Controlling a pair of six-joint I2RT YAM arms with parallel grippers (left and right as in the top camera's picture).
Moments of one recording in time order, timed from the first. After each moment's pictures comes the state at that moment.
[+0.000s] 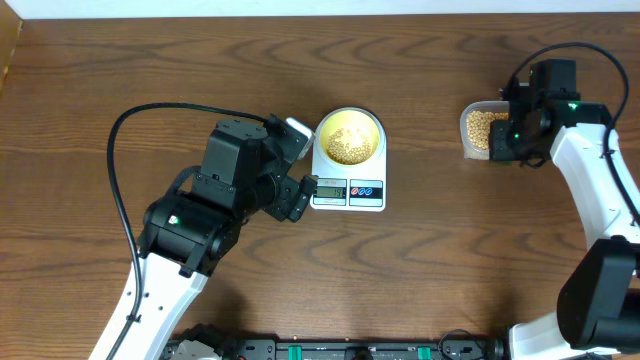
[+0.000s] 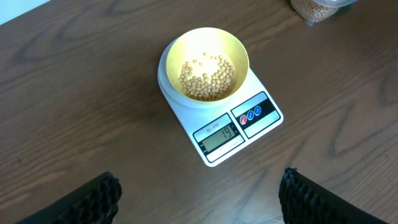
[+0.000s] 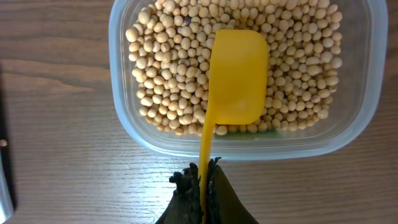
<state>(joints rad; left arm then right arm) -0.43 1.13 1.15 -0.85 0.13 0.14 -0.07 1.69 1.29 -0.84 -0.07 -0.05</state>
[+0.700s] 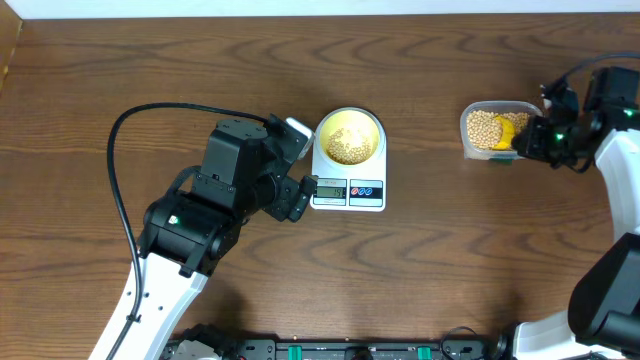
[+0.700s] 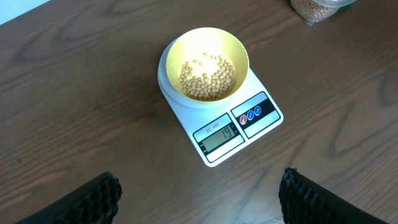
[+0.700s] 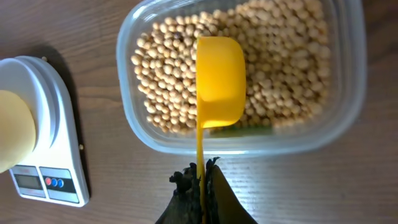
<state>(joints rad) -0.43 1.13 1.15 -0.85 0.13 0.14 -0.30 1.70 1.29 -0.86 -0.42 -0.05</state>
